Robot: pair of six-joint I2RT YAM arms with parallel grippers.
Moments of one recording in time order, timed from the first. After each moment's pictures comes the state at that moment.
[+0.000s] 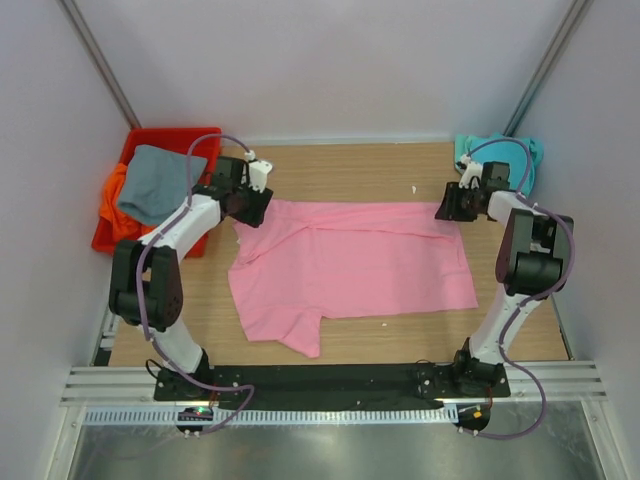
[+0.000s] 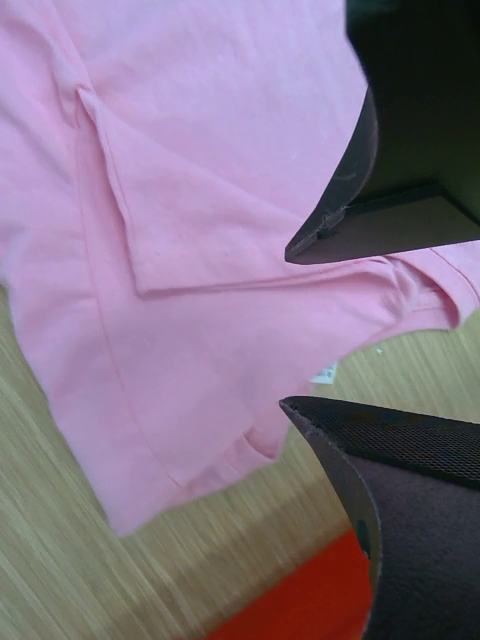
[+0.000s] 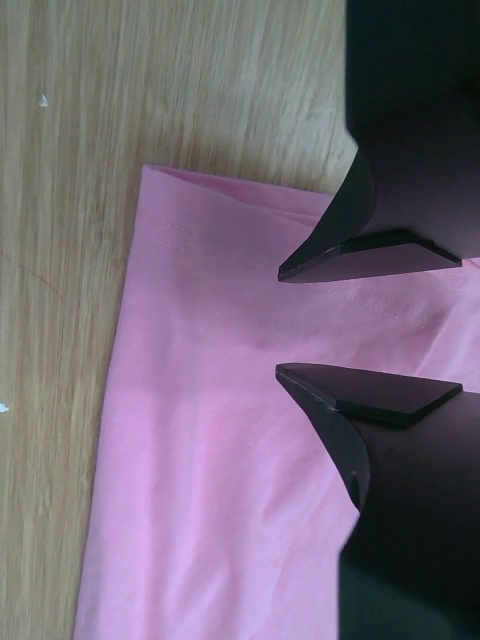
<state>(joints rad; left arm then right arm) -0.23 1.69 1.24 -0.43 0.11 0.26 -0.21 1.91 1.24 -0.27 -0.44 -0.11</state>
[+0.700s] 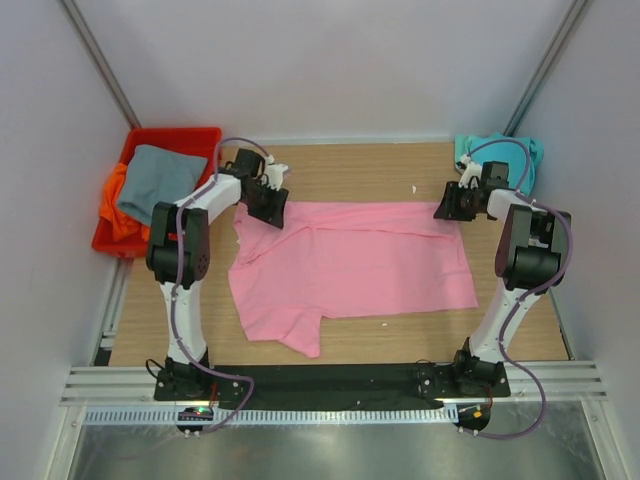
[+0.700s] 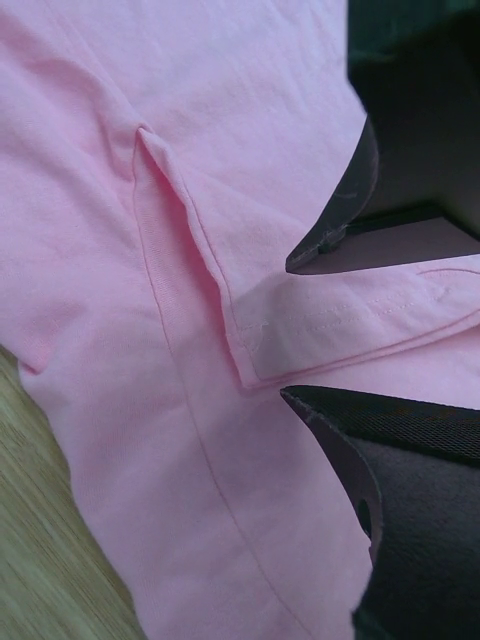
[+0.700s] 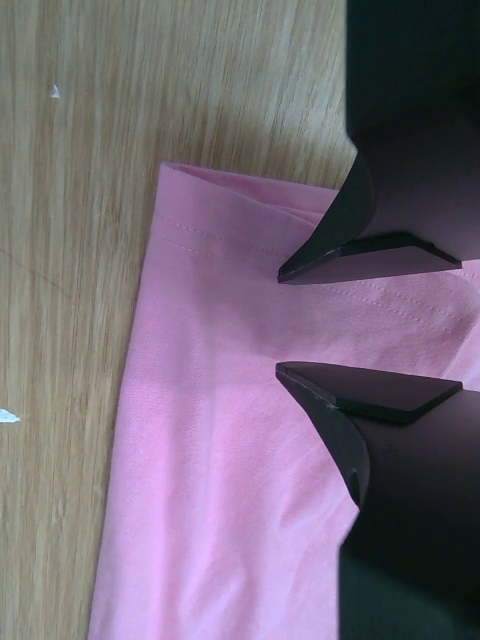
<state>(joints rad) -0.23 2.10 1.59 -0.62 0.39 0.23 -0.21 1.98 1.28 -0.27 -0.47 -0.09</state>
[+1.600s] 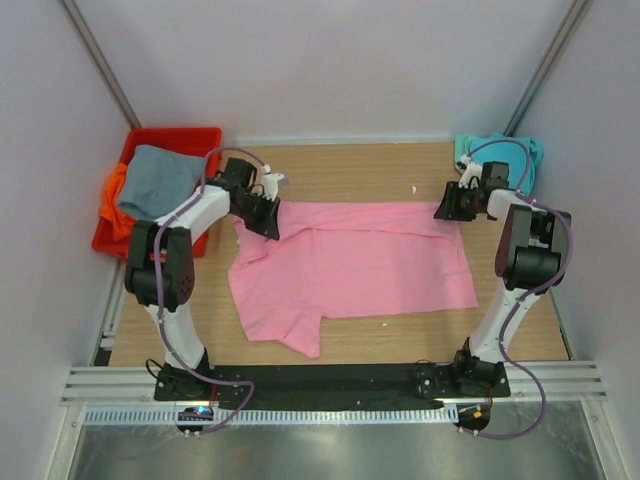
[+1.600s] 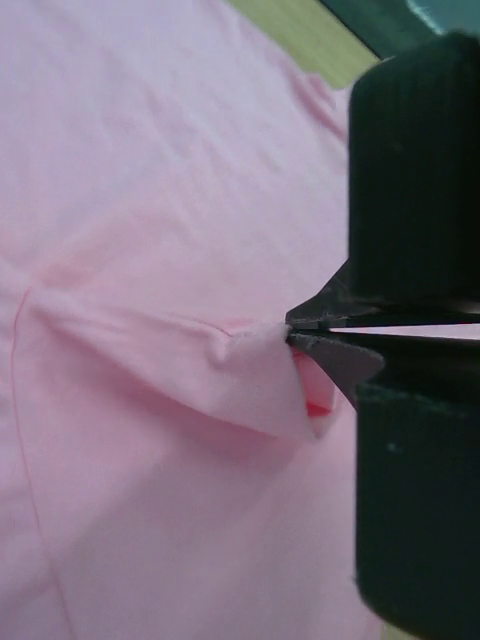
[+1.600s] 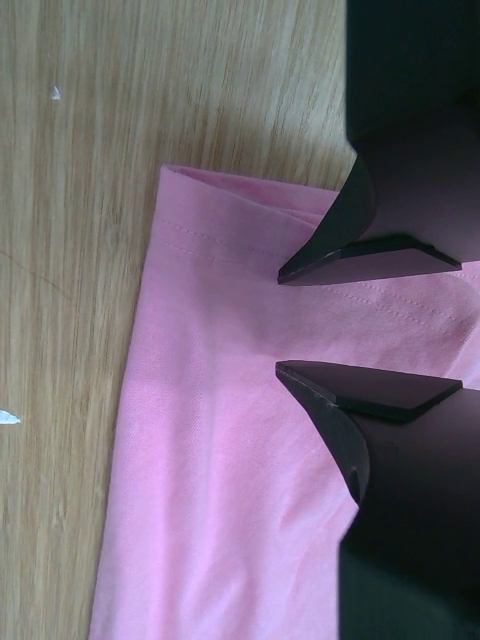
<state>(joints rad) -0.23 1.94 1.41 -0.64 0.53 0.21 -0.22 1.98 1.28 -0.27 -0.47 -0.09</state>
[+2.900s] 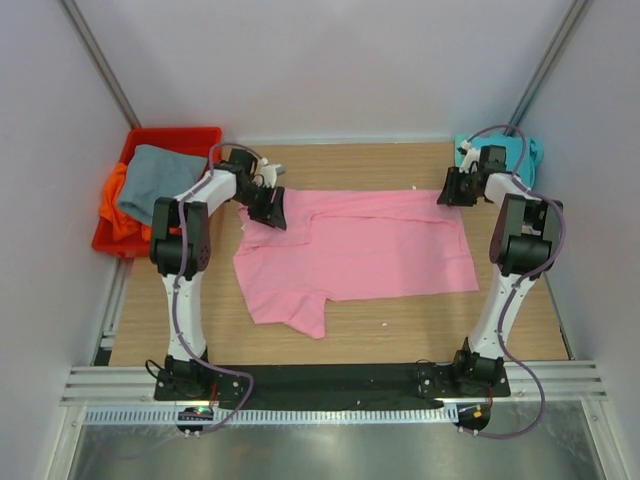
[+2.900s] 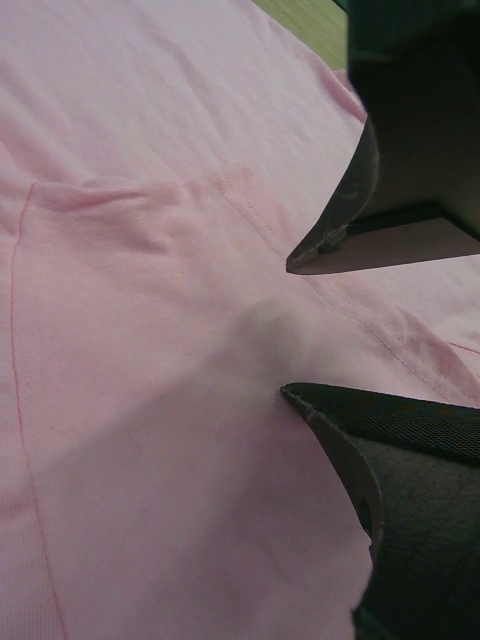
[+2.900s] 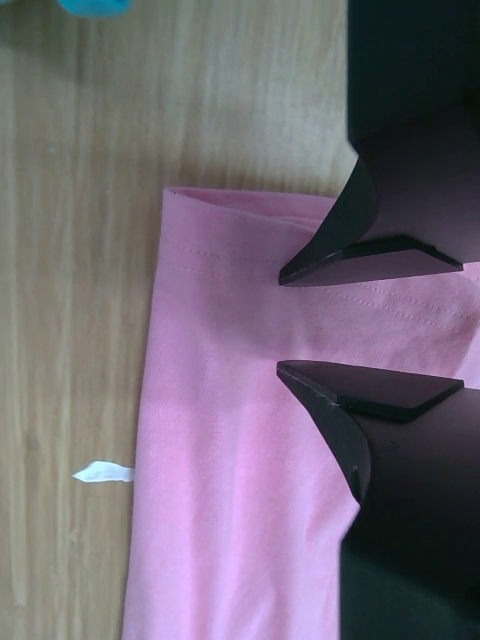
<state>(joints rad) -0.18 2.19 1.65 -0.71 0.60 0.16 -0.21 2.12 1.51 -0.35 -0.39 -0.07</state>
